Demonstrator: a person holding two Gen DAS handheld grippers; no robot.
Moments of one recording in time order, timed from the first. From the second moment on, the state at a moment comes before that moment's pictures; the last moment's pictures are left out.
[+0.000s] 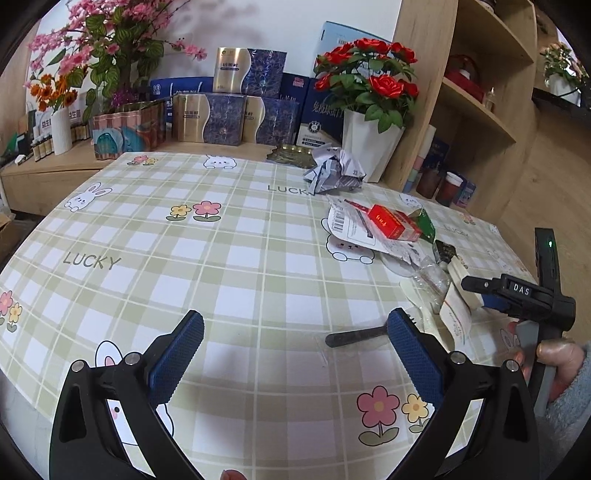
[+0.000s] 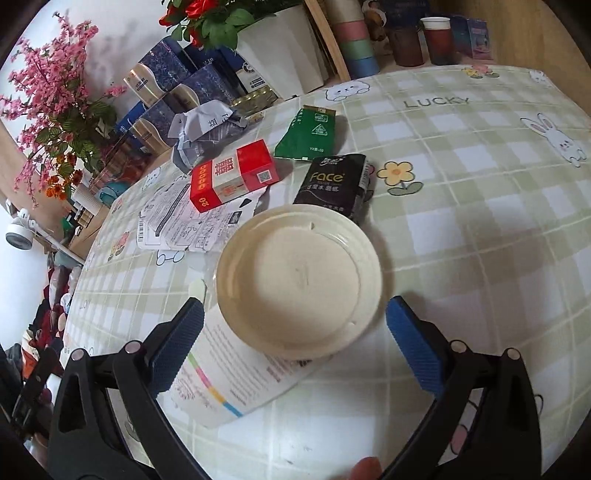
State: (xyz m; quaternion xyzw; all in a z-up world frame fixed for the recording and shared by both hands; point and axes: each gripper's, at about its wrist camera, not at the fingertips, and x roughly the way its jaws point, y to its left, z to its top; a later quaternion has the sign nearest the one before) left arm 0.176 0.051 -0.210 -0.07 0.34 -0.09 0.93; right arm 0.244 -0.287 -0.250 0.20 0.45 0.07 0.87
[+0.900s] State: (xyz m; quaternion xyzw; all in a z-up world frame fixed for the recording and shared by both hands) left arm 0.205 -0.042 -0.238 0.14 0.41 -0.23 0.87; right arm 0.218 -0.277 -0.228 0.14 0.35 0.06 0.93
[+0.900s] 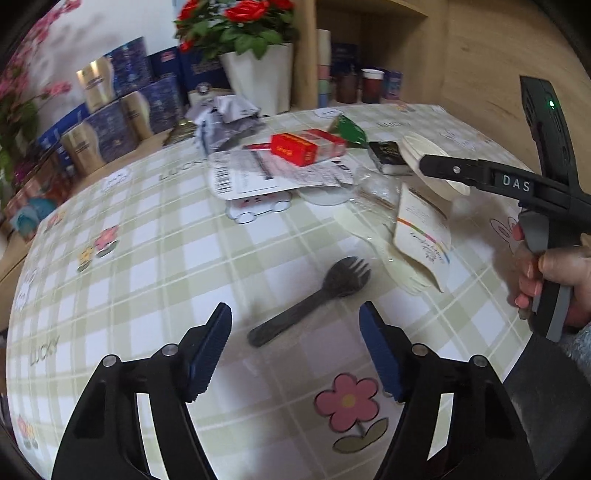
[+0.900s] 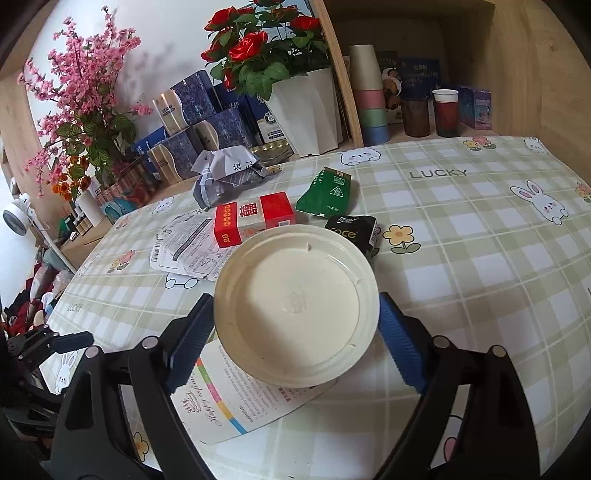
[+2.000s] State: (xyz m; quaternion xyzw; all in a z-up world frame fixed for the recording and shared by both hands) left arm 0.240 -0.002 -0.252 -0.01 0.39 -0.18 0.90; right arm 0.211 -0.278 -0.230 0.17 0.34 0.07 0.92
